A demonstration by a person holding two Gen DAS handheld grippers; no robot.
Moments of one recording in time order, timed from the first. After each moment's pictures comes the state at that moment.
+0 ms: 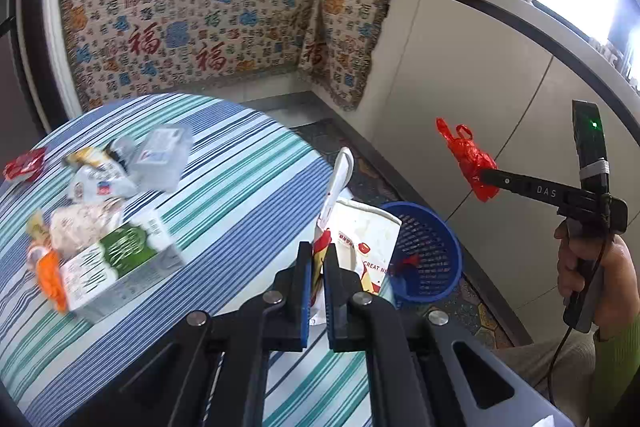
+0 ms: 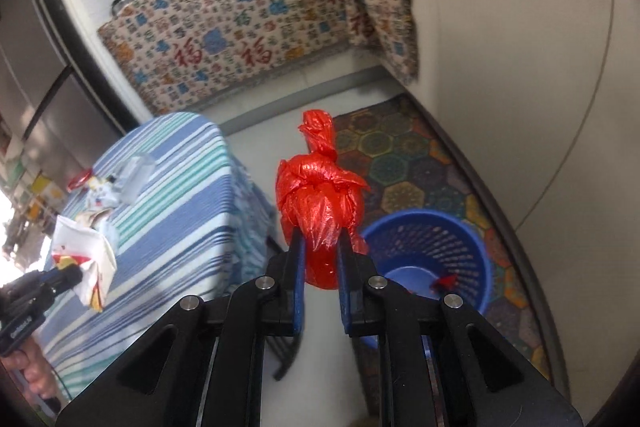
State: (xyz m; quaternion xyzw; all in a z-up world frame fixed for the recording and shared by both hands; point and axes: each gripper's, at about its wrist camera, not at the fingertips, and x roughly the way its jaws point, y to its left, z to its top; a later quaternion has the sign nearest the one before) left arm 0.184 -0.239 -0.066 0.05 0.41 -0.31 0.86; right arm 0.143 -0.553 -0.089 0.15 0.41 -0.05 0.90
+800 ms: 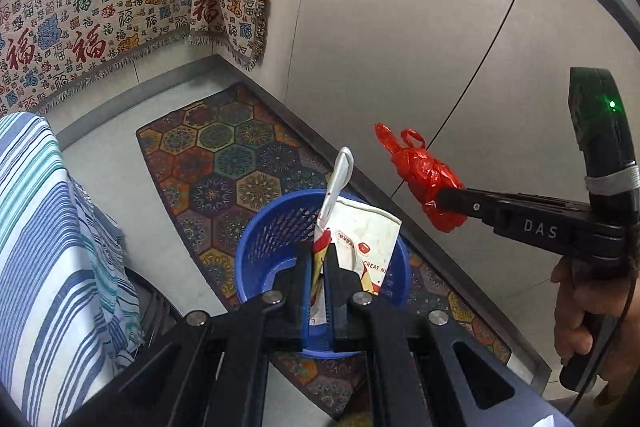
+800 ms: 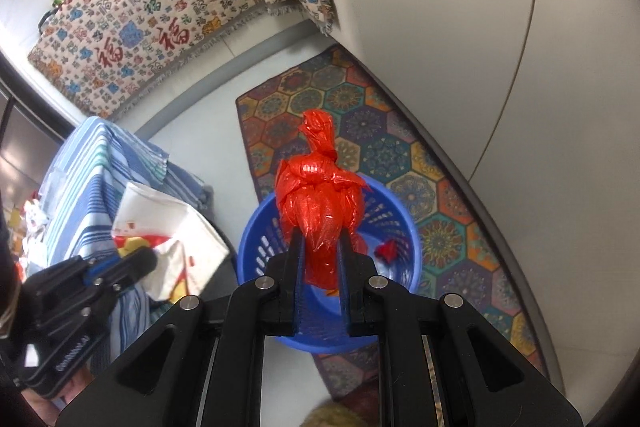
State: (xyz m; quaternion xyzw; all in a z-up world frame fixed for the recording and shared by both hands) left arm 0.215 -0.463 -0.168 0.10 0.46 -0.39 0.79; right arm 0.146 -0.678 -0.167 0.21 0.47 -0.10 0.85
